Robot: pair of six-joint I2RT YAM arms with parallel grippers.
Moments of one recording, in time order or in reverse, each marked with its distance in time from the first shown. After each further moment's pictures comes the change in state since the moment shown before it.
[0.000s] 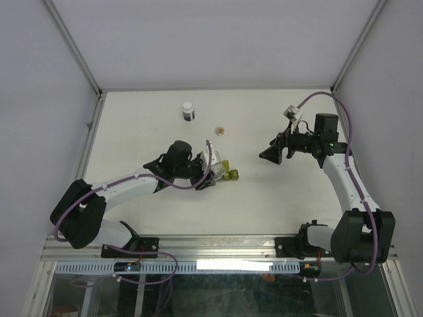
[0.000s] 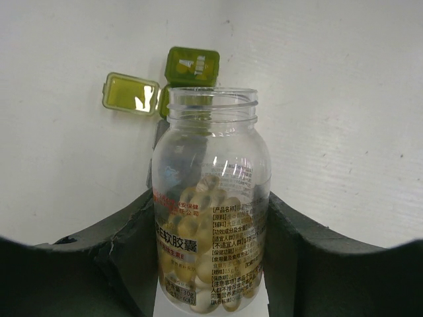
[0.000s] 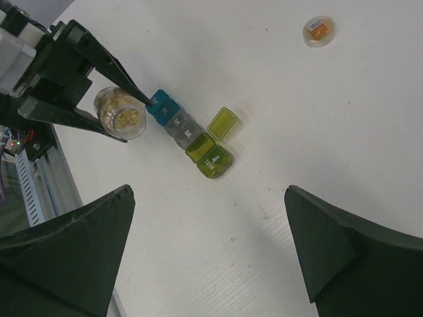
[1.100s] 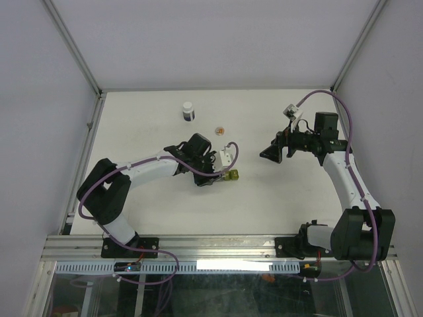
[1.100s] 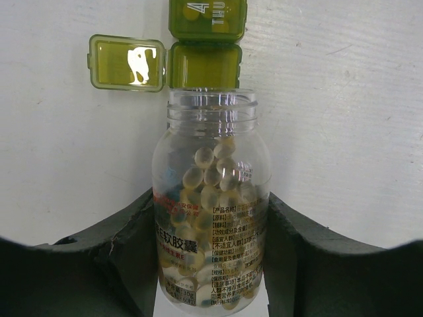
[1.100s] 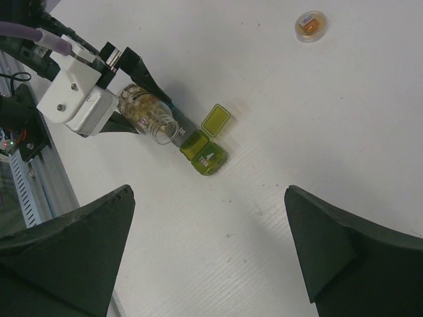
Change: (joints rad) left arm -0.039 0.263 0.295 -0.380 -0.150 0.211; right arm 0.000 0.018 0.031 -0.044 0.030 -0.019
